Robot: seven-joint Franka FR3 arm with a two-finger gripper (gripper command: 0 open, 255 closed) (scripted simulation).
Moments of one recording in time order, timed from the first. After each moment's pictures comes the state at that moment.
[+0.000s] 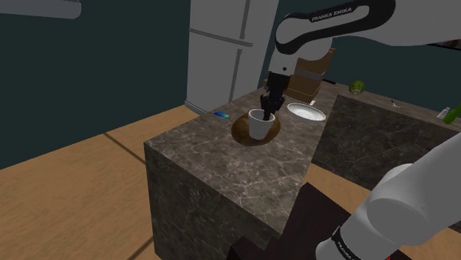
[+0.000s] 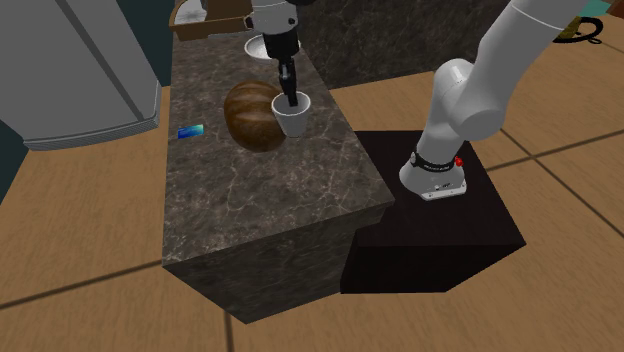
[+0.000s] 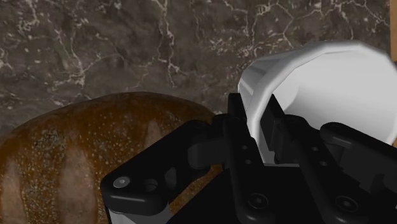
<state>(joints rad) -0.05 -0.25 -0.09 -2.21 0.12 1.80 -0.17</state>
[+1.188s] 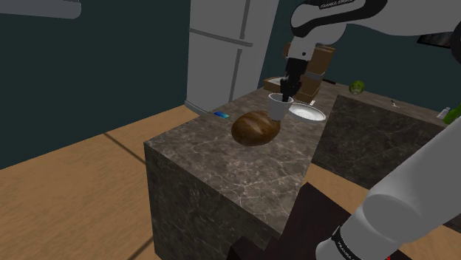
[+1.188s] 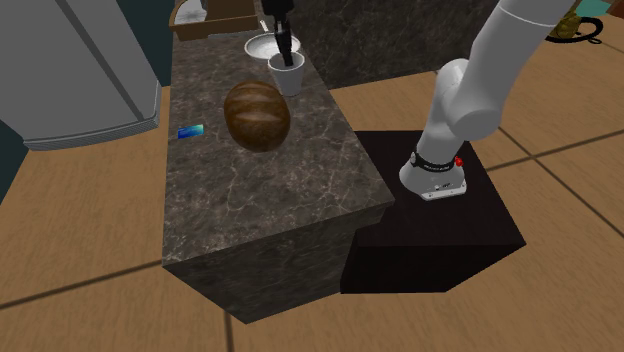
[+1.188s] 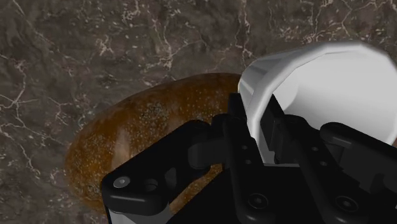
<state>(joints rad) -0.13 -0.14 -0.22 -1.96 0.08 1.64 -0.37</state>
